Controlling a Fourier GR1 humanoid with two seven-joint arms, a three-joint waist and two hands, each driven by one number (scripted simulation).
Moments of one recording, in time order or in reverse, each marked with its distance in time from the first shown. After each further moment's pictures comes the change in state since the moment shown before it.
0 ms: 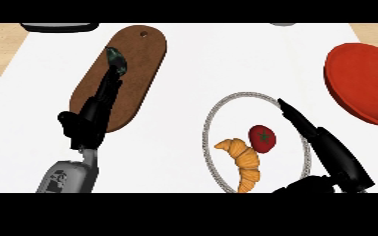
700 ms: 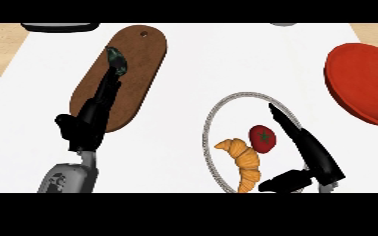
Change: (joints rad) left arm 0.020 -0.038 0.045 -0.014 -0.042 -0.054 0.000; right arm -0.013 0.103 -0.021 0.226 0.133 -0.010 -0.177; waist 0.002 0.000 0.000
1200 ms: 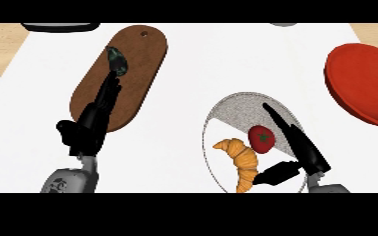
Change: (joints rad) left arm 0.033 -0.019 0.003 -0.016 -0.025 -0.014 -0.009; right arm -0.073 0.011 0.010 0.178 0.165 -0.059 -0.050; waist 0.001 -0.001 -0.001
